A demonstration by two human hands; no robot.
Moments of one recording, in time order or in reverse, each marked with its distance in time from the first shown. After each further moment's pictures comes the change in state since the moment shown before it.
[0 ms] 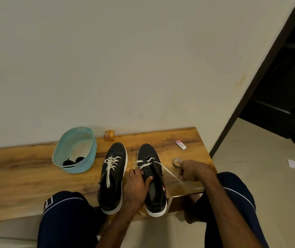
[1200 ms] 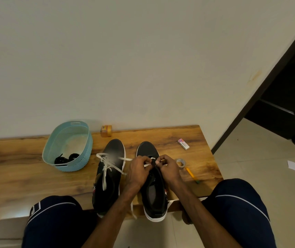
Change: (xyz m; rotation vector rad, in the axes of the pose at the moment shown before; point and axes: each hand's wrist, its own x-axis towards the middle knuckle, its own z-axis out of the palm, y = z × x) left_hand 0.067 0.010 0.003 -0.279 0.003 0.058; right_hand 0.080 -0.059 0.072 1.106 0.516 0.009
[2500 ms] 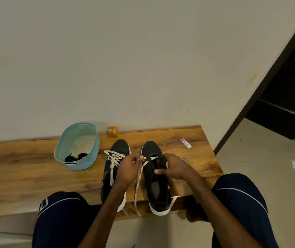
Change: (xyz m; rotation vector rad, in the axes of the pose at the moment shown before) left_hand -0.030 -0.001 -0.066 -0.312 -0.009 -0.091; right_hand -0.019 -0.048 -0.035 -0.707 -0.361 -0.141
